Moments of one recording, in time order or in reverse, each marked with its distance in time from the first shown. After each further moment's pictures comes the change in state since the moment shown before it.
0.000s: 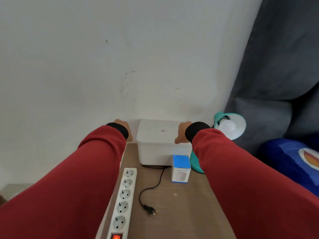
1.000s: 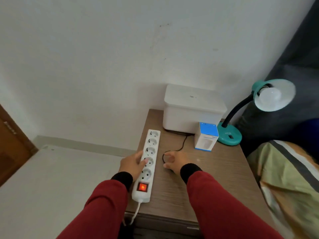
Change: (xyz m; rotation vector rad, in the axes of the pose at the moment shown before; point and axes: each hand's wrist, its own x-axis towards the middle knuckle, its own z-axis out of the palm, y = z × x) left_hand -0.072 -0.023 0.236 -0.933 -0.009 -0.024; right_hand -0.029 -0.103 0.223 0.547 -0.154 -0.117
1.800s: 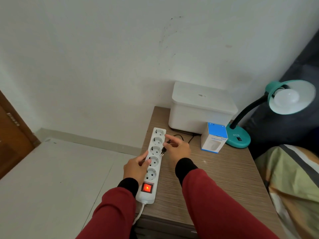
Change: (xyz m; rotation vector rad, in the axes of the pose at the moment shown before) left_hand 0.004 -0.019 0.022 -0.438 0.138 -0.105; right_hand 0.025 -0.028 0.016 0.736 0.411 -0.055
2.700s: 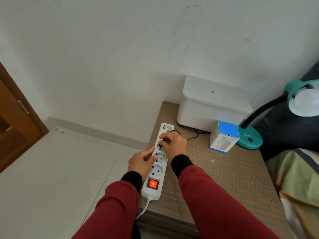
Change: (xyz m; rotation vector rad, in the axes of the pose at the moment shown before) left_hand 0.013 -0.010 -0.002 -0.031 -0.029 0.033; right_hand 0.006 -0.001 0.033 -0.430 -0.028 -0.363
